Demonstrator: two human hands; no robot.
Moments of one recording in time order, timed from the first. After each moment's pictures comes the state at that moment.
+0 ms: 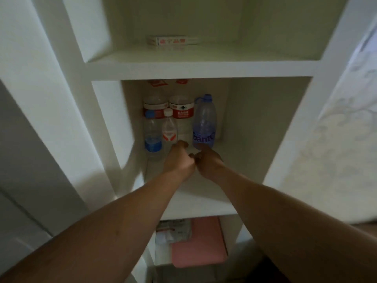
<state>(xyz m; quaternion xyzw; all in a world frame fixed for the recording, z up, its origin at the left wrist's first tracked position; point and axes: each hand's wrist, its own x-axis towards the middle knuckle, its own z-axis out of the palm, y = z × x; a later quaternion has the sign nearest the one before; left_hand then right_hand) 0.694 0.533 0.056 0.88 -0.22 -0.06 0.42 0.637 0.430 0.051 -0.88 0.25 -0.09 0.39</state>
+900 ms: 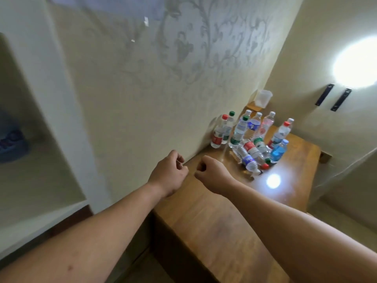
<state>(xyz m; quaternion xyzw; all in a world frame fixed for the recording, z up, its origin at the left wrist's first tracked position) 0.363 0.337 0.028 0.68 -0.57 -0.27 0.36 0.198 0.277 0.029 -0.77 0.57 -0.15 0.27</state>
